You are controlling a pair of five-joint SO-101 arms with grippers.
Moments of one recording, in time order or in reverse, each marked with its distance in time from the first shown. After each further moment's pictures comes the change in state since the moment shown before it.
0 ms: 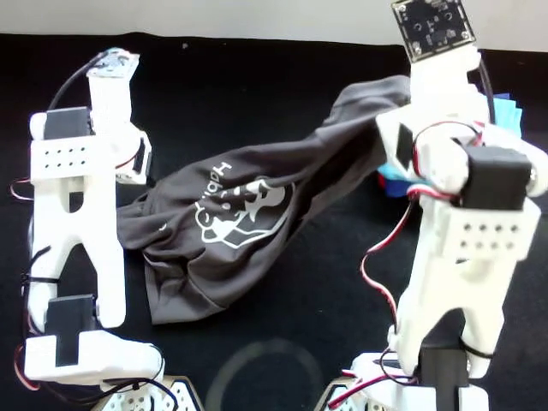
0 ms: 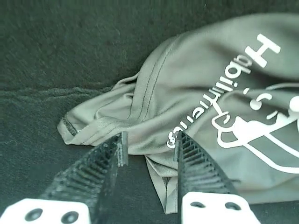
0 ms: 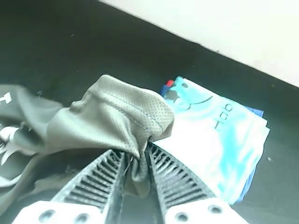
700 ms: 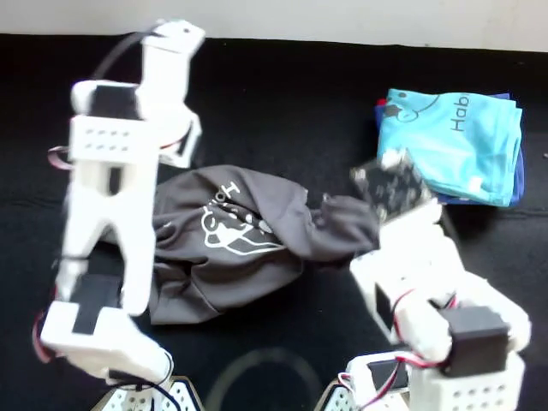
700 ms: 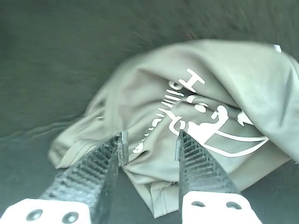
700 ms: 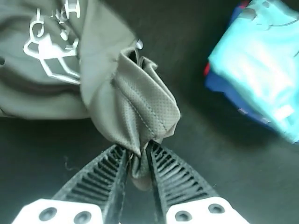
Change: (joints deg) left arm 13.8 9.7 -18.3 9.1 0.0; right arm -7.4 -47.6 56.9 3.0 -0.7
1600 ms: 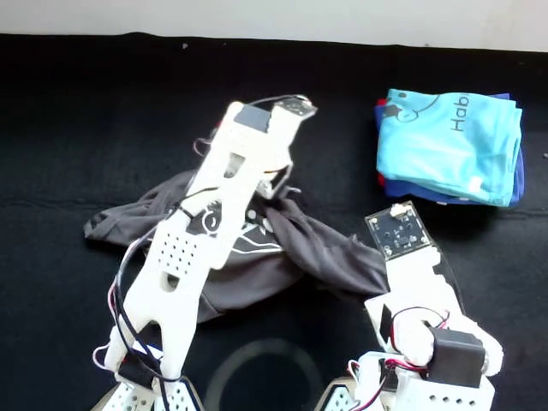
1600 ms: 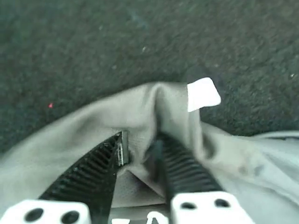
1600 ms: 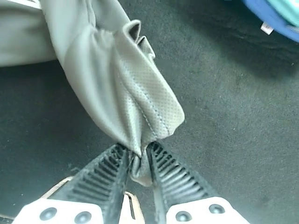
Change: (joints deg) left arm 15.0 51.9 -39.6 7.0 0.0; right arm 15.0 -16.1 27.1 -2.9 7.4
